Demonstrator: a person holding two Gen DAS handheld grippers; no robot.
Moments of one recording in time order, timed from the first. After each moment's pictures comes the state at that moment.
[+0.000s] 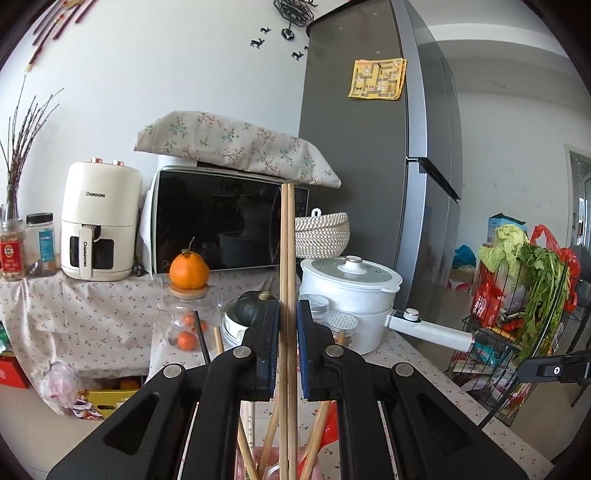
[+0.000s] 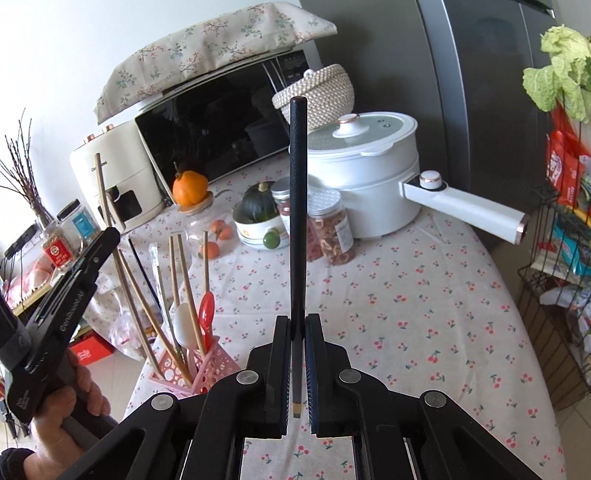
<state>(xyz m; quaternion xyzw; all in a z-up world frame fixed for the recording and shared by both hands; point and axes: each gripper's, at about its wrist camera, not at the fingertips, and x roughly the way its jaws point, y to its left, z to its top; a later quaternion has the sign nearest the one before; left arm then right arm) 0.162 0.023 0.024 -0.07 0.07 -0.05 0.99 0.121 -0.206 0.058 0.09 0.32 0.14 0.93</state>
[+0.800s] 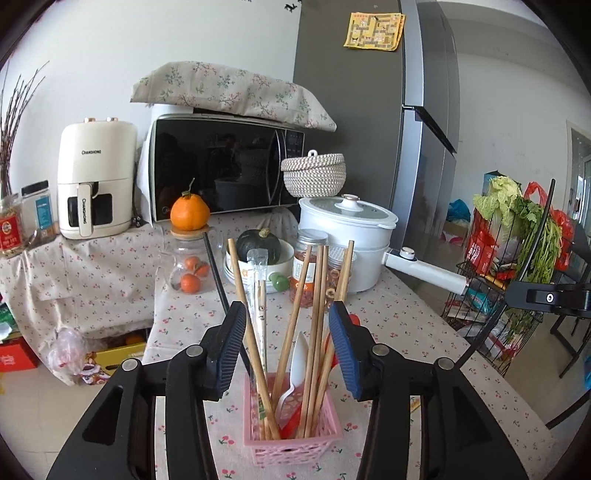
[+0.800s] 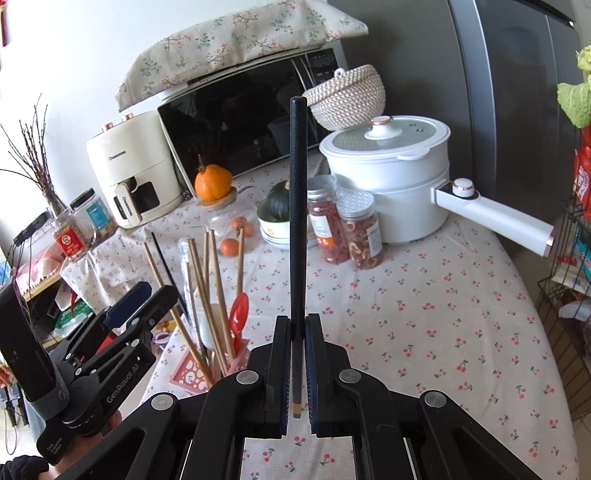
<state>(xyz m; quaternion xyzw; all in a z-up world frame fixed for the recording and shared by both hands) 0.138 0.036 0.004 -0.07 0.19 -0.07 0.98 0.121 -0.171 0.062 0.07 0.31 0.17 0.93</state>
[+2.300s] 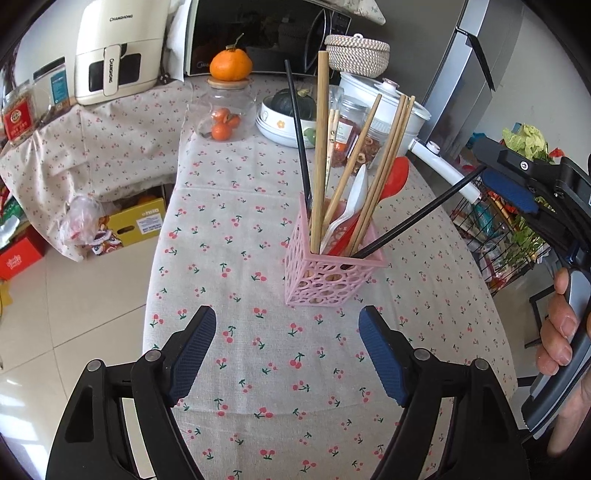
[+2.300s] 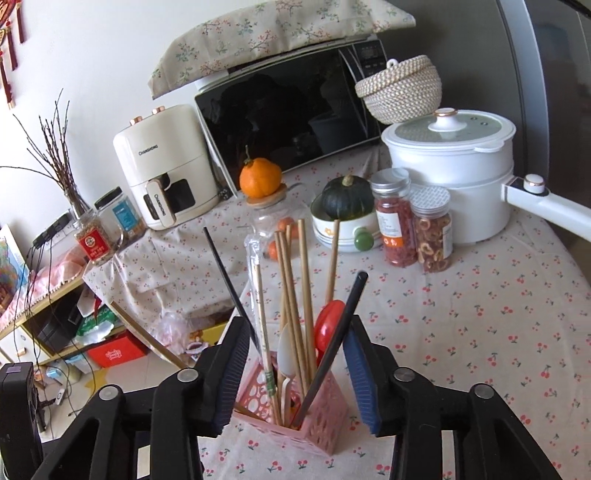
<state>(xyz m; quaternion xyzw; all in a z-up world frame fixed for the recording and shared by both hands) 0.101 0.083 -0.039 -0.11 0.44 -0.07 0.89 0.140 -0.102 0.042 0.09 0.30 0.20 0.93</state>
